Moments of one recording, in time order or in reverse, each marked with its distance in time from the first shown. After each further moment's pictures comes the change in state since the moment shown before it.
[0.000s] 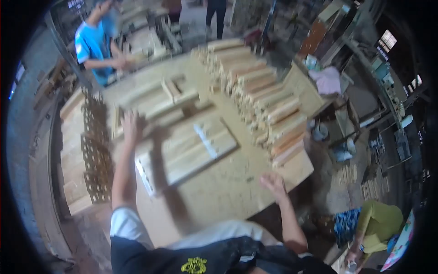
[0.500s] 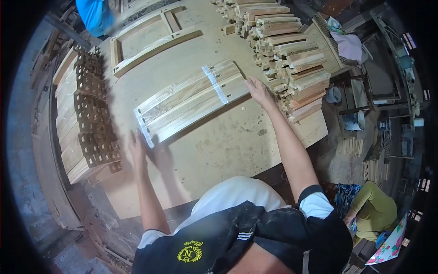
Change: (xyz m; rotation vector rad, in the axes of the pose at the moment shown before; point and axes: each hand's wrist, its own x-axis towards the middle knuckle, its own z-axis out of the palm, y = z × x) left_hand -0.196 0.064 -0.181 -0.895 -0.440 -1.305; right_hand 0.218 0.003 0.096 -0.594 -0.004 -0.275
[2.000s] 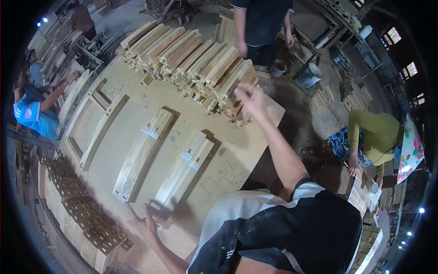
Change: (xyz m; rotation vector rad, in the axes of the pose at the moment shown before) left_hand -0.088 0.083 0.005 0.504 -0.256 0.427; right_hand -0.097 -0.008 -0.174 0.308 0.662 0.147
